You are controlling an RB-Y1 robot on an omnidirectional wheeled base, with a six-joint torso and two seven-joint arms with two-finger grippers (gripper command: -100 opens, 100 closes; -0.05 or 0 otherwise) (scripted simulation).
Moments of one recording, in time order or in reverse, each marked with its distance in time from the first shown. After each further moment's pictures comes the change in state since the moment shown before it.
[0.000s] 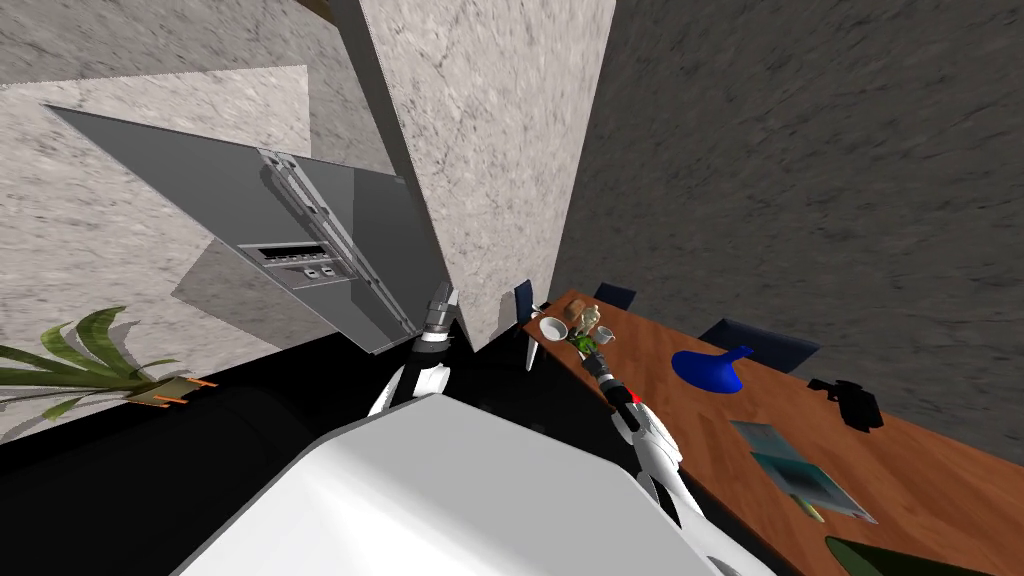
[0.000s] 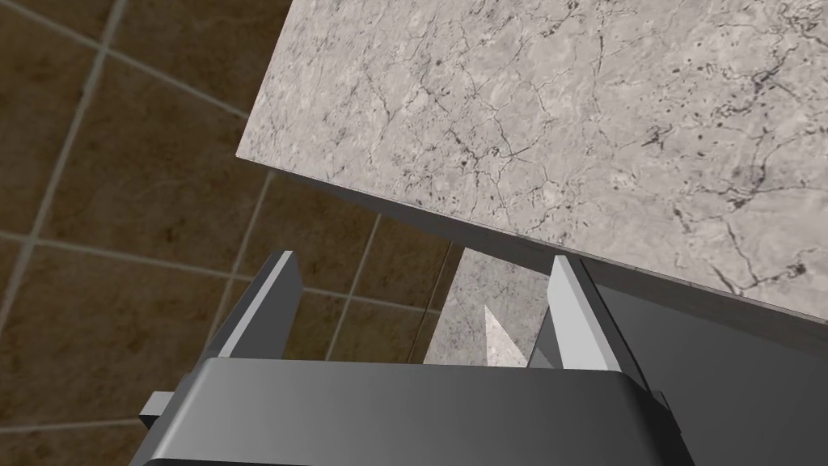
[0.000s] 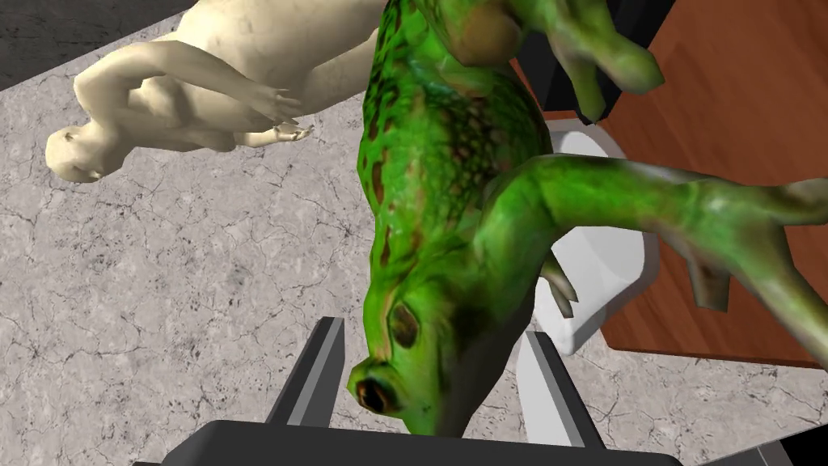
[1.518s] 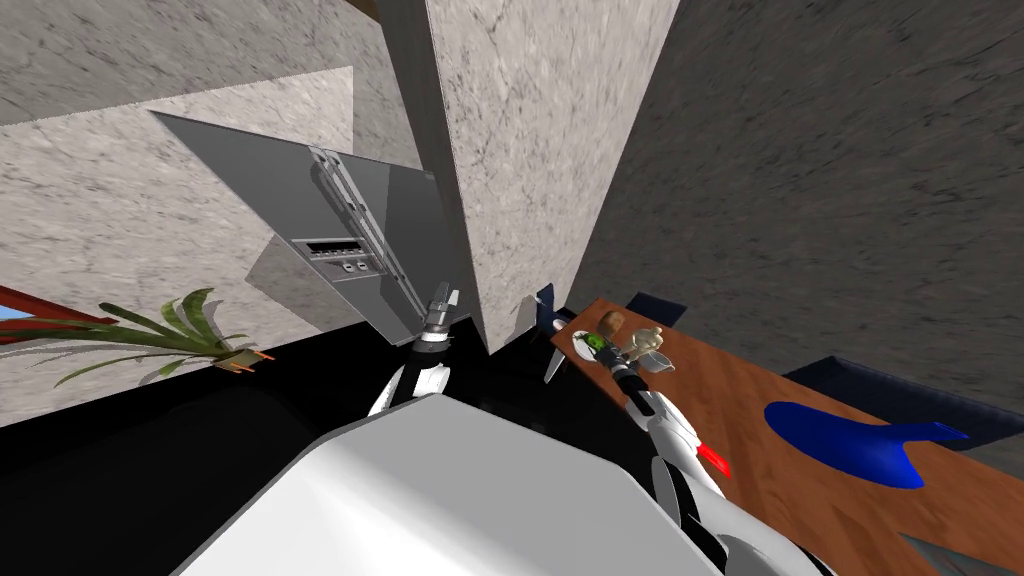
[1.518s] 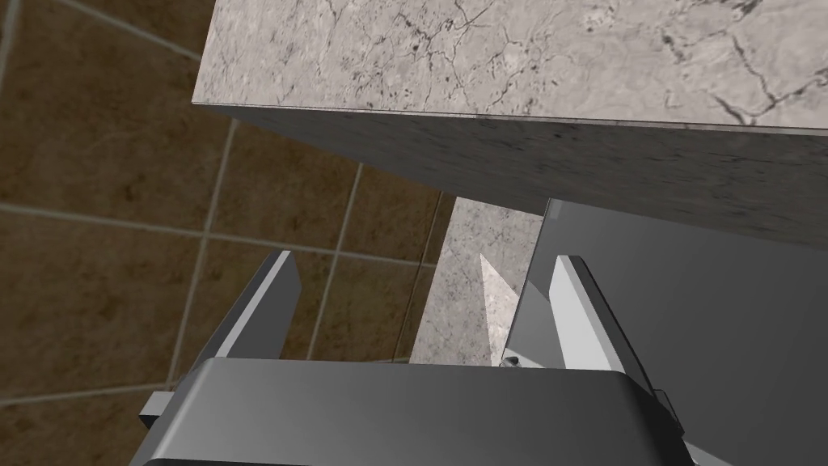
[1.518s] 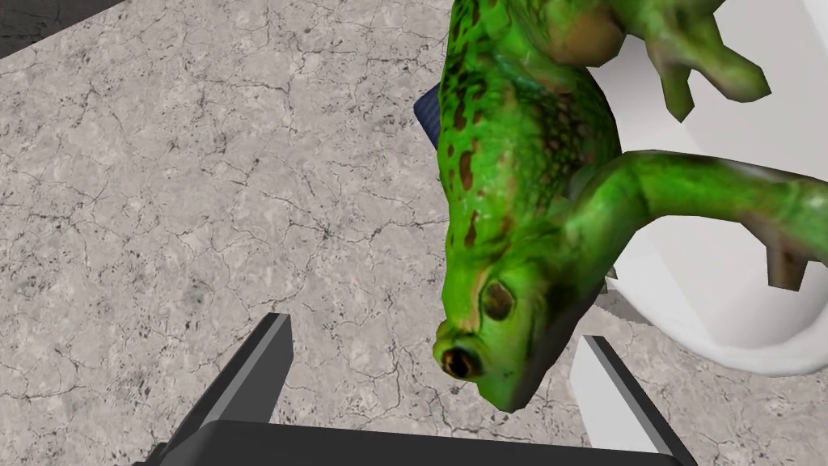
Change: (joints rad) left arm 0.000 0.000 0.000 0.000 0.000 0.000 0.000; right arm -0.092 -0.132 0.055 0.061 -0.065 0.137 -0.144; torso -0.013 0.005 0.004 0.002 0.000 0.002
